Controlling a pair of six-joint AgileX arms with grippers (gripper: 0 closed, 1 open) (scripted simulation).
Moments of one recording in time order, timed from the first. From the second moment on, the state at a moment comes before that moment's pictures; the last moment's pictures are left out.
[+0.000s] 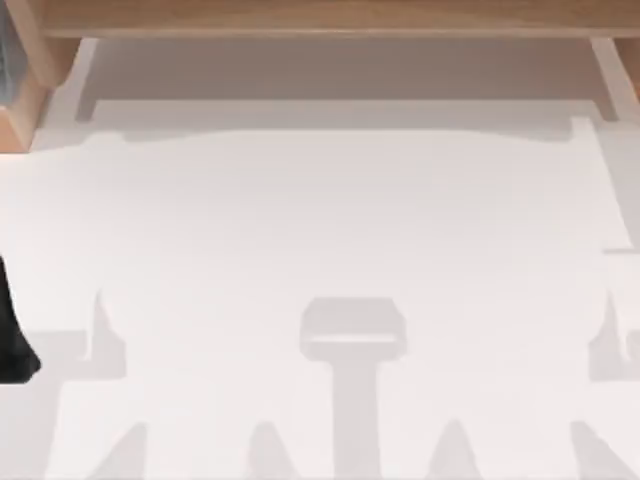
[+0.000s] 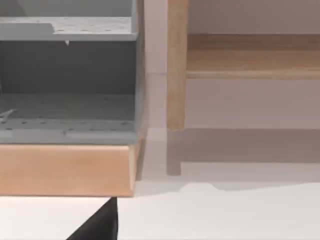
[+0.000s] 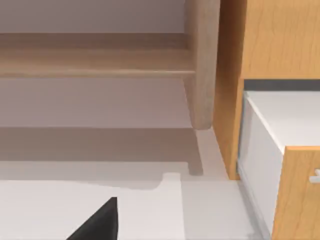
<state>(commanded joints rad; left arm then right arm) 0.00 0.00 0.00 0.00 0.00 0.00 0.00 0.00 0.00 0.00 0.00 0.00</state>
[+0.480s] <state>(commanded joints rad) 0.00 0.00 0.00 0.00 0.00 0.00 -0.10 0.21 0.21 -0.18 0.01 -0.01</state>
